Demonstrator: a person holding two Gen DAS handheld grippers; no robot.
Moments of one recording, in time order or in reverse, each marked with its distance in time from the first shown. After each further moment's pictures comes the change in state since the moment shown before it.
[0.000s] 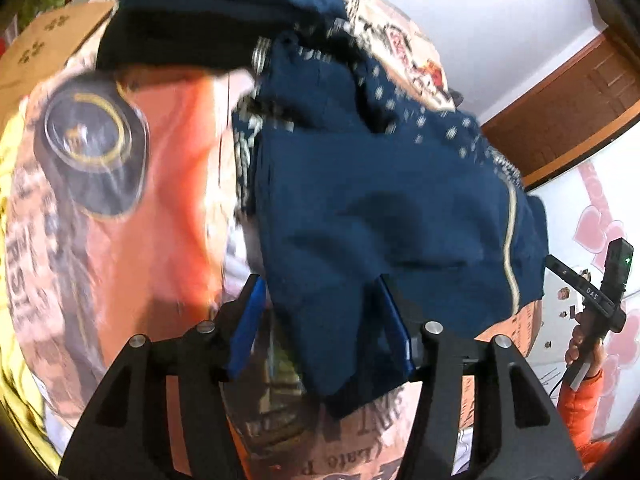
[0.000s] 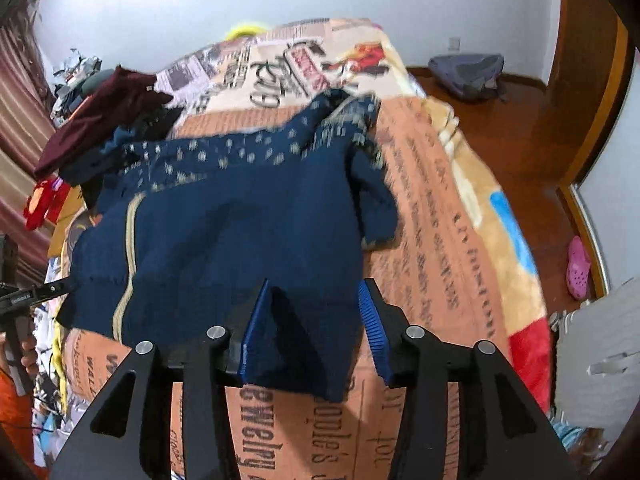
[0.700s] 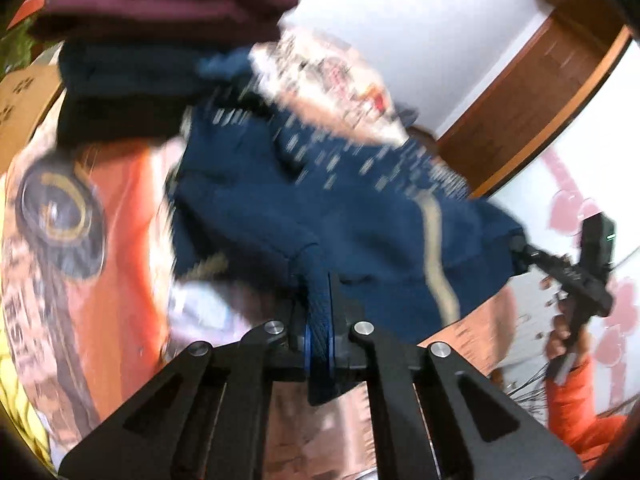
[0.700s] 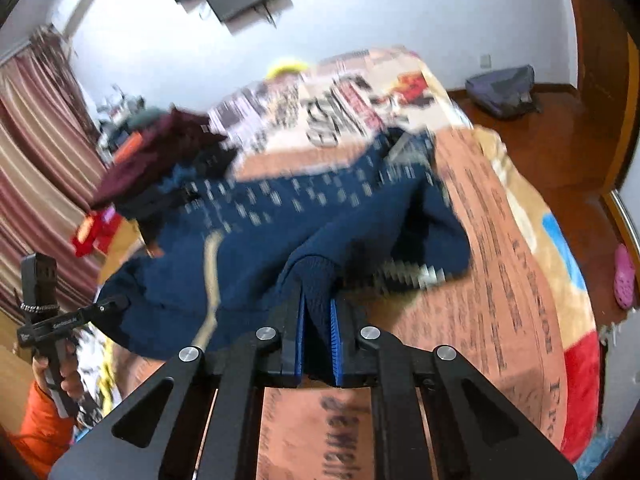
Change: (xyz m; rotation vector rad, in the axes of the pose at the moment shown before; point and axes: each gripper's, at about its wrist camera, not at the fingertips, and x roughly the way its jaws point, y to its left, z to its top) left arm -0.043 -0.064 0.016 0.171 -0.182 -0.111; right arm -0.023 0.024 0.013 0.026 -0.177 0.207
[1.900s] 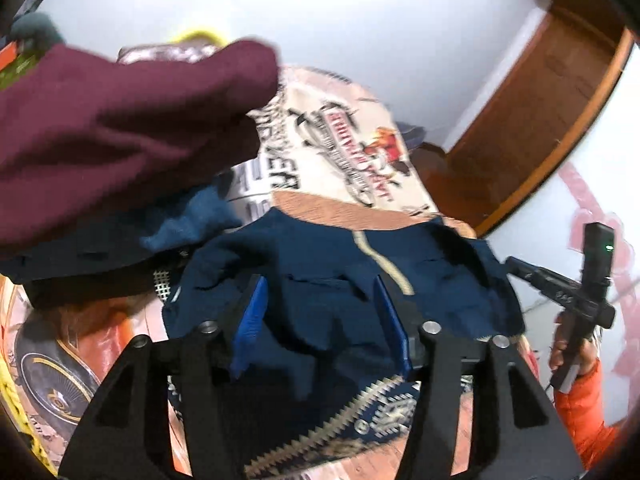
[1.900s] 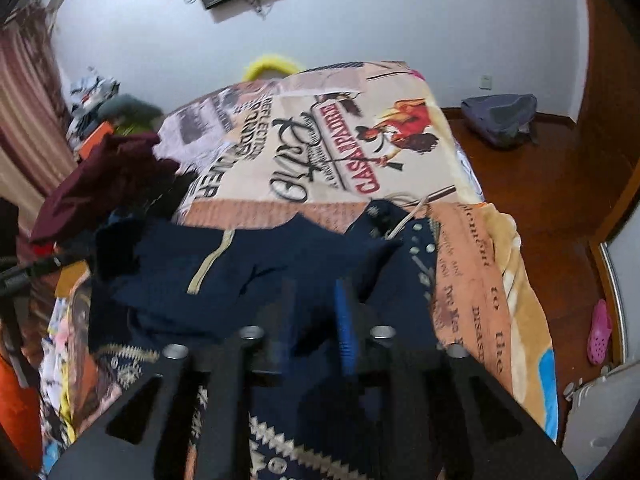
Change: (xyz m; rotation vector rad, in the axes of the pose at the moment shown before) left arm 0.072 0.007 0.131 0.096 -0.030 0.066; right arm 0.076 -0.009 0.093 -0.101 0.060 -0.117
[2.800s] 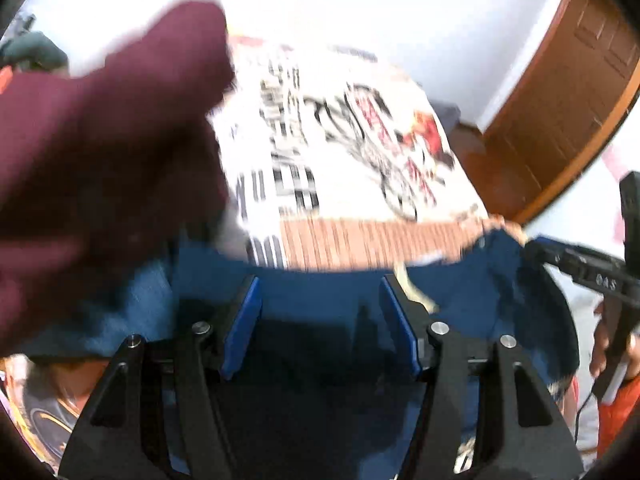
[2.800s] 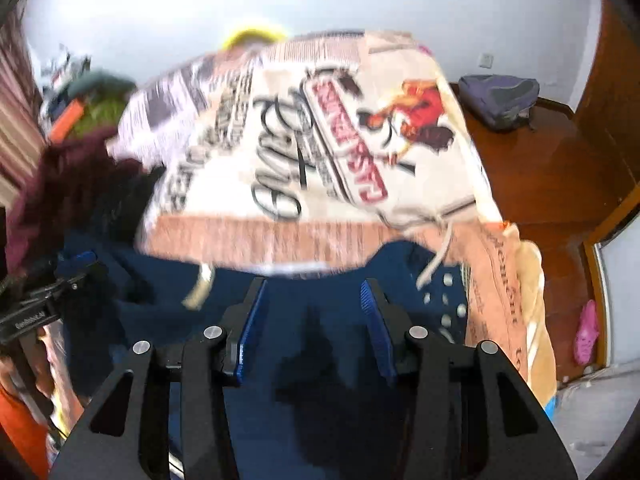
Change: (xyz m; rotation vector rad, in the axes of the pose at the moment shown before) left arm 0.087 0.001 0.057 0.024 0.066 0.151; right arm 0.077 0.008 0.070 0.036 0.129 -0.066
